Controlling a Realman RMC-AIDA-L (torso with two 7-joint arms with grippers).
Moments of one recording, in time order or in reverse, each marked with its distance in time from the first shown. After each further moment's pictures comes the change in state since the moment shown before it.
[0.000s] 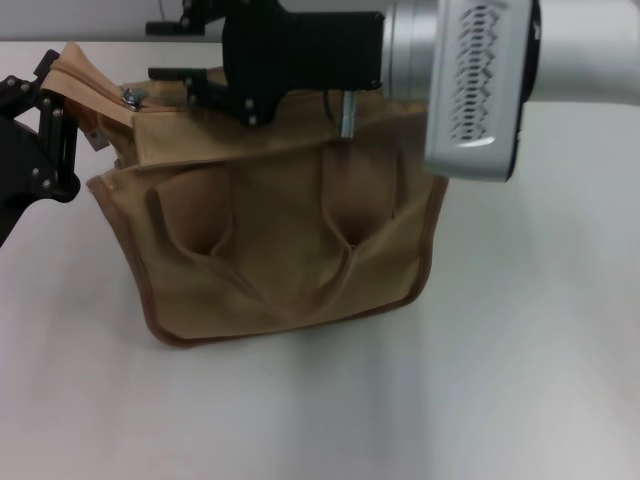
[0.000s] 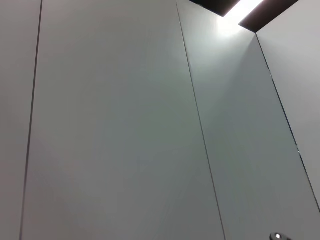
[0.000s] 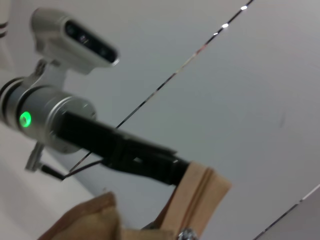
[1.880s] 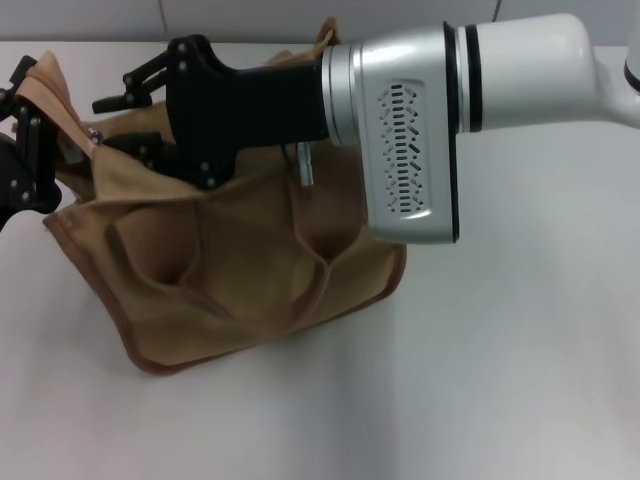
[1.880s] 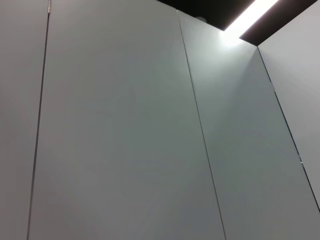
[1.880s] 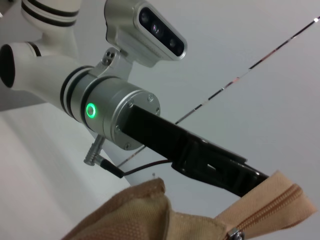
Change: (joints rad) left arm 0.027 0.000 -0.015 -0.006 0.000 0.050 0.003; right arm -0.054 0.000 -0.266 -0.216 -0.002 0.146 0.074
